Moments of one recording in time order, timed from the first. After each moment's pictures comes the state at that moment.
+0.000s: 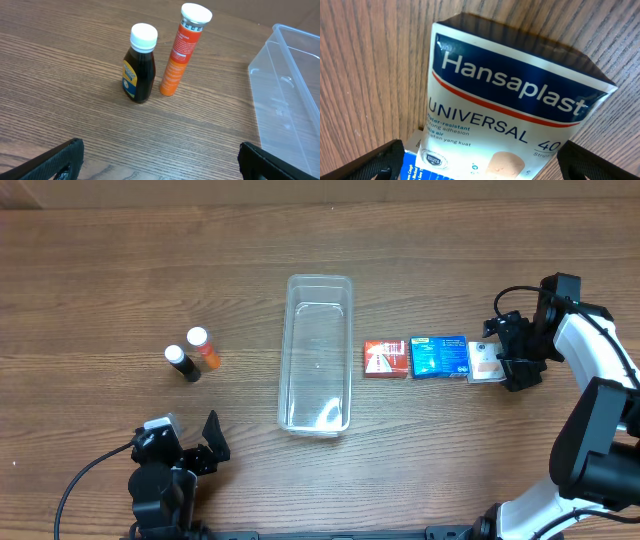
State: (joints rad) left arm 0.10 0.02 0.15 -0.56 0.02 -0.24; right arm -0.27 1.84 1.23 -0.83 -0.18 0.98
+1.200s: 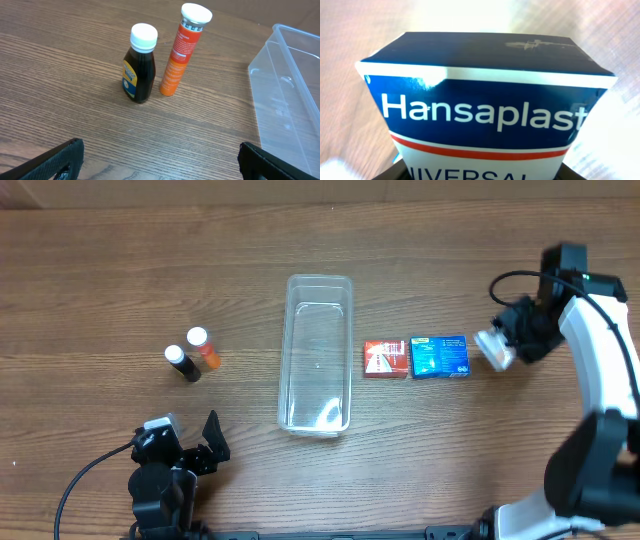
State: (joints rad) left arm 0.10 0.02 0.15 -0.56 0.02 -0.24; right arm -0.16 1.73 1.45 -1.07 -0.04 0.71
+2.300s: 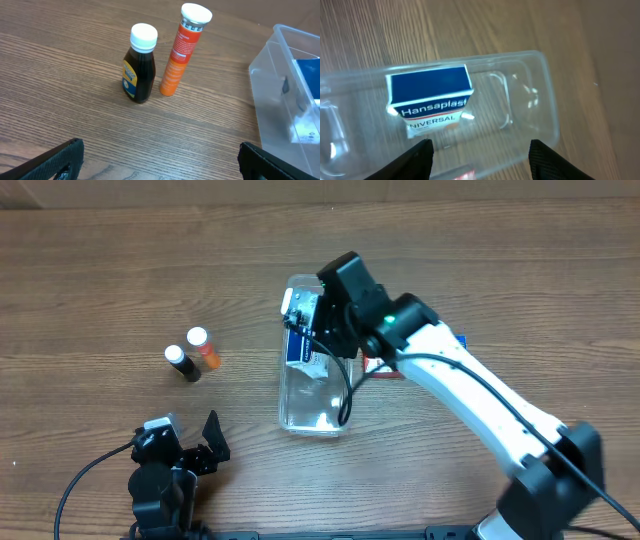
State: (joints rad) left arm 0.10 0.02 0.15 -0.56 0.02 -0.24; right arm 0.64 1.78 1.54 -0.74 -0.04 -0.77
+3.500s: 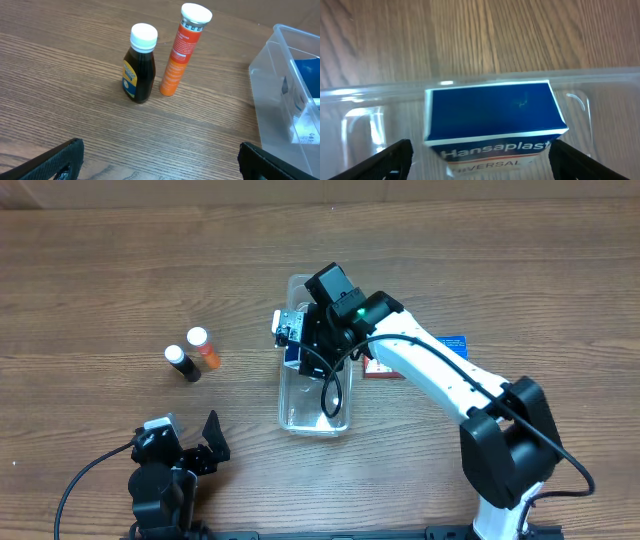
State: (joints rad) left arm 0.10 0.02 0.15 -0.56 0.02 -0.24; right arm 0.63 1.95 1.54 -0.74 -0.28 -0.77
